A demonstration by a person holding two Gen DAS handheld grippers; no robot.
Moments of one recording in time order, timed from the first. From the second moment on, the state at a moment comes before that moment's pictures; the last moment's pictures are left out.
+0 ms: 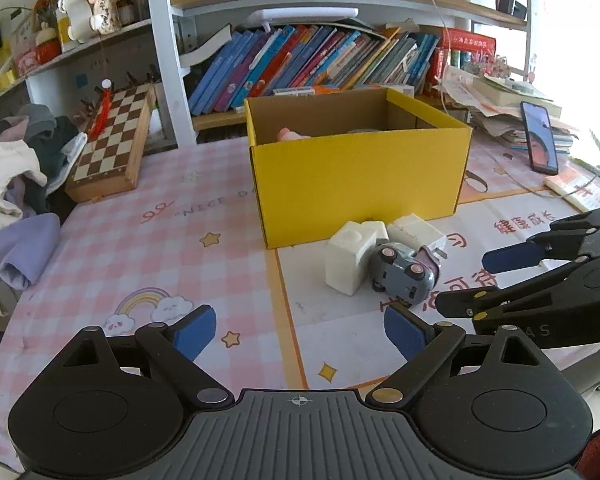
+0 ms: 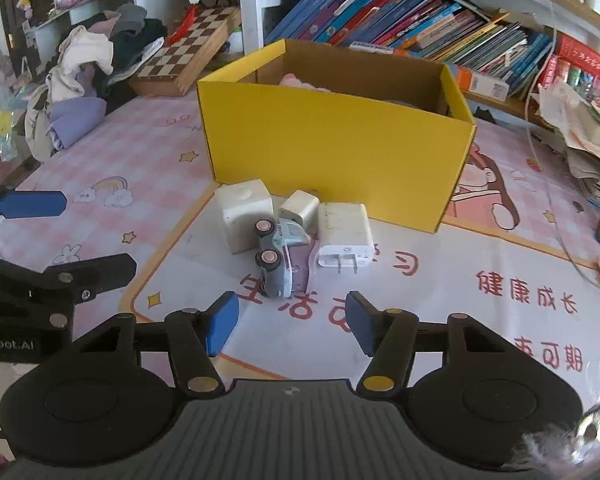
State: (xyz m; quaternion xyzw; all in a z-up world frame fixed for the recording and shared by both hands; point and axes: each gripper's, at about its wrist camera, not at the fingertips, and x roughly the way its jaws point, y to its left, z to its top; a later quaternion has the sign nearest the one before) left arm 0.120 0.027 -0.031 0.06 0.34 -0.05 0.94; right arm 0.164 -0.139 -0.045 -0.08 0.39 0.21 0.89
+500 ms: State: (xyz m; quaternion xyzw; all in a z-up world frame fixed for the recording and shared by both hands) left arm 0.146 0.035 -0.038 0.04 0.36 -0.03 0.93; right arm 0.214 -0.121 -0.059 -0.09 0.43 0.25 0.86
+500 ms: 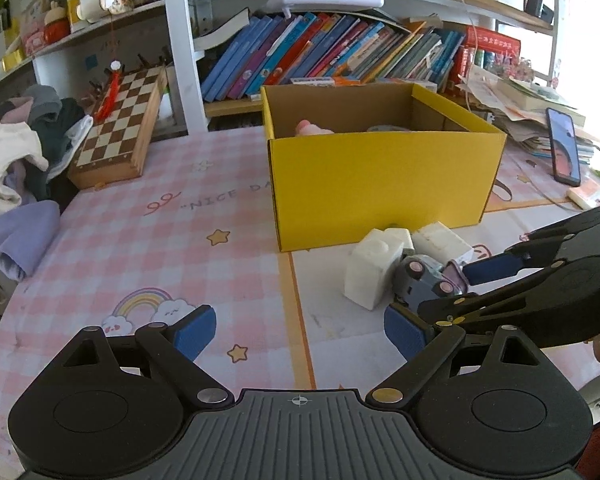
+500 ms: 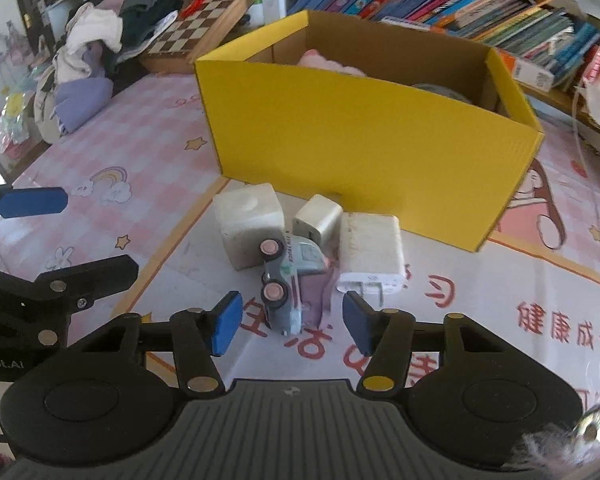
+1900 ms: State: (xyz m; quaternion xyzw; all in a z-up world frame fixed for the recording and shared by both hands) left arm 0.216 -0.014 -0.071 0.07 0.39 -0.12 0.91; right arm 0.233 -0.176 -0.073 -0.07 0.46 0.23 0.85
